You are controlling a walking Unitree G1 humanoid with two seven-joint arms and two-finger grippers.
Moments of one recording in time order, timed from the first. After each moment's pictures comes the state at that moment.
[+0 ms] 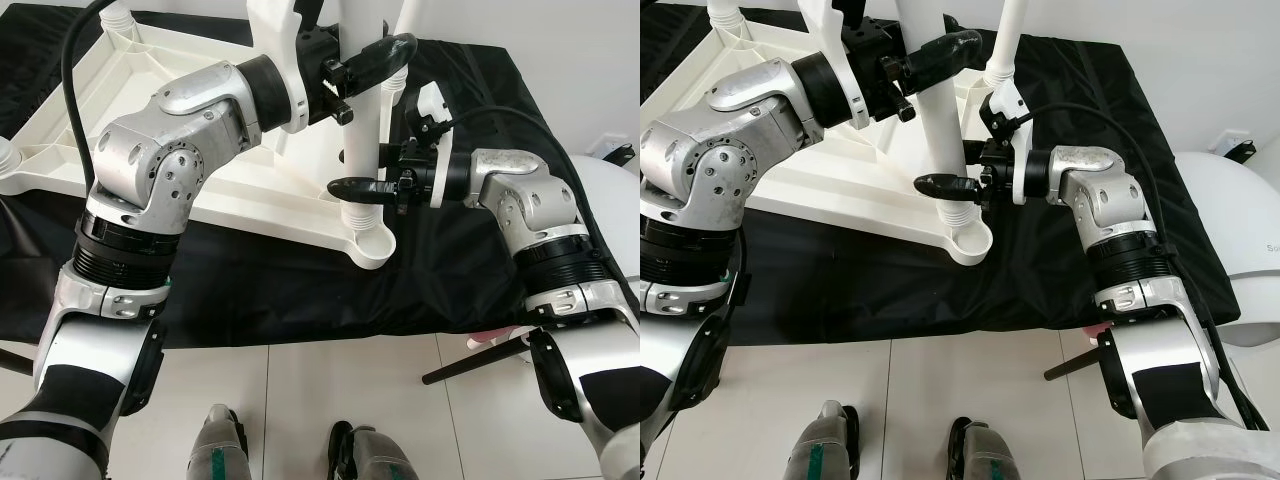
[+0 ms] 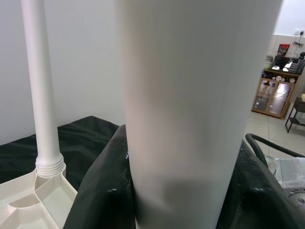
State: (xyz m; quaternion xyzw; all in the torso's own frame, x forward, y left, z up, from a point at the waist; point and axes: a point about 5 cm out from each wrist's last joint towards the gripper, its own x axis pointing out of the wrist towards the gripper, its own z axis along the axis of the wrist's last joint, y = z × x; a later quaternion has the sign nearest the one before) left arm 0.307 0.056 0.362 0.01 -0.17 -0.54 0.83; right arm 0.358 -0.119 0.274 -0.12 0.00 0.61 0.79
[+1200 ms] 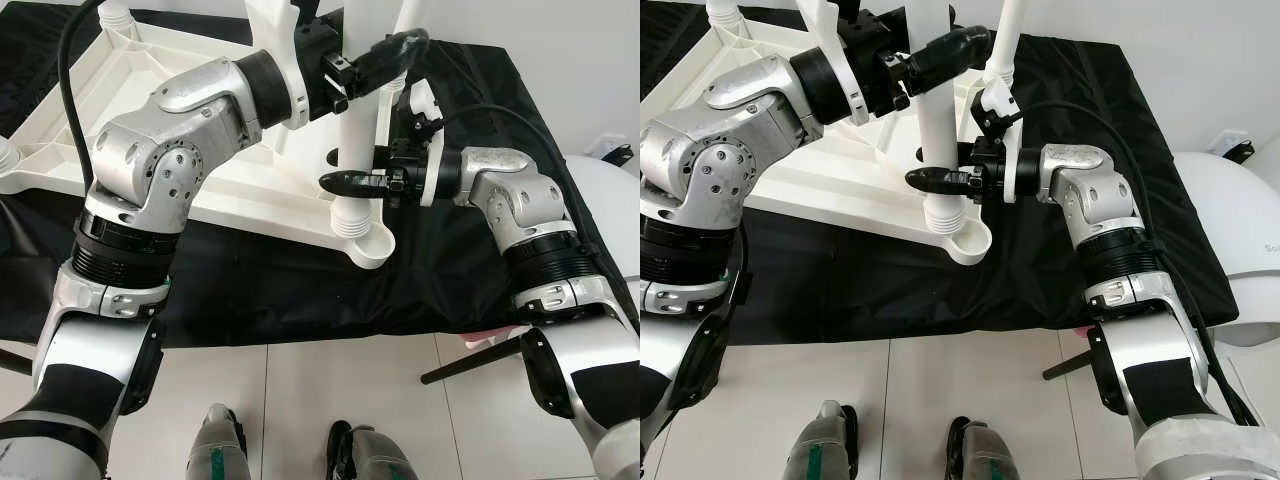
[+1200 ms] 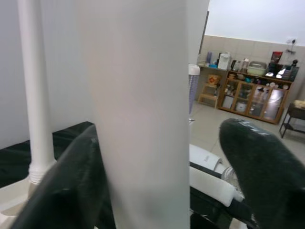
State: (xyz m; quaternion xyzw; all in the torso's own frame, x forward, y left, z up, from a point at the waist) left arm 0.307 0.056 0.364 0.00 -0.18 -0.54 0.82; right arm 0.360 -0.111 0.274 -0.10 -0.02 0.62 0.78
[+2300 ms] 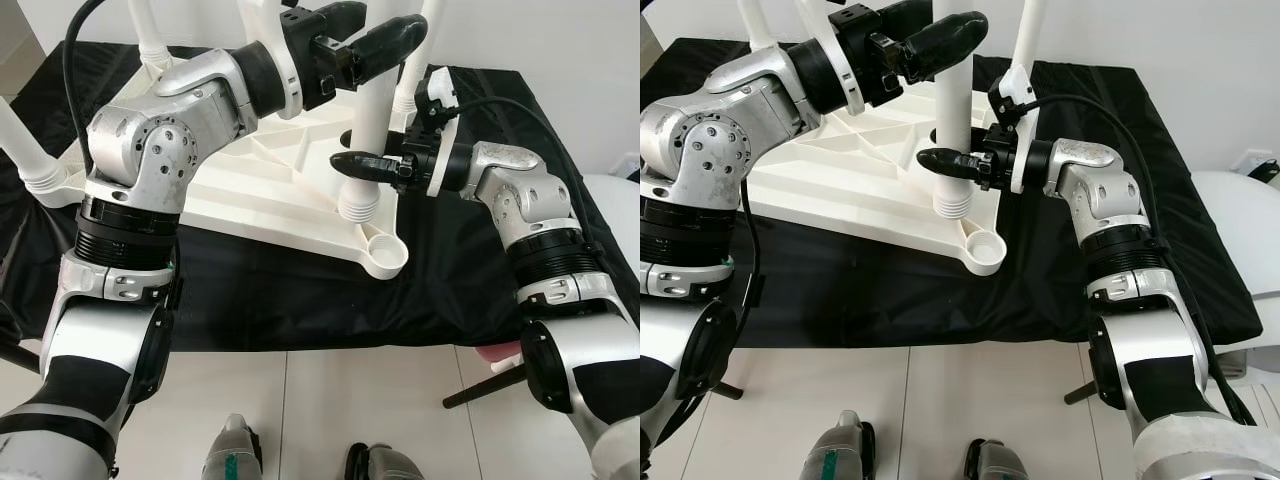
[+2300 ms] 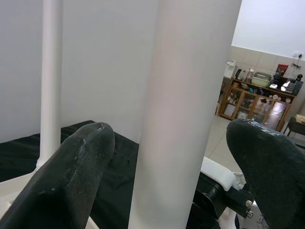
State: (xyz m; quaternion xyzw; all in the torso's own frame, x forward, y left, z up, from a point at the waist) left arm 0.319 0.062 0.368 -0.07 -0.14 -0.54 0.82; right arm 0.367 -0.122 0.280 -0.08 -0.05 0.58 0.81
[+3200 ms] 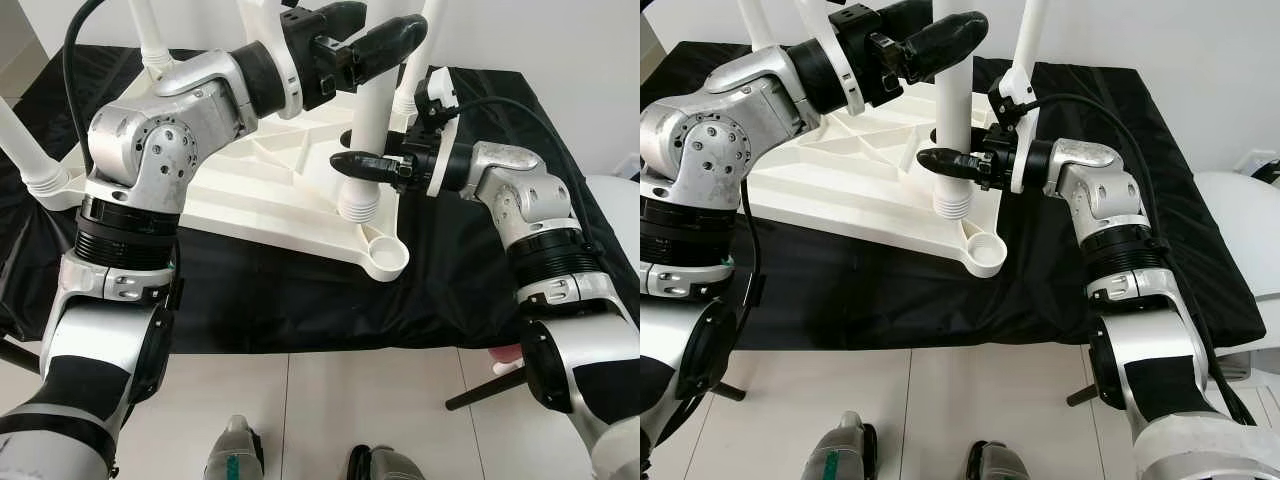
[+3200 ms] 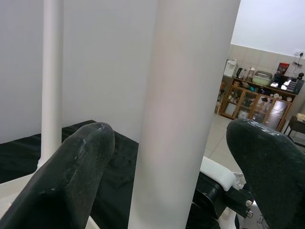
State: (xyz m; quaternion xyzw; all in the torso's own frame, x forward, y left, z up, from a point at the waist) left arm 0.319 0.062 0.368 -0.07 -0.14 -0.54 0.82; right arm 0.367 -0.122 0.280 -0.09 -0.05 0.58 0.81
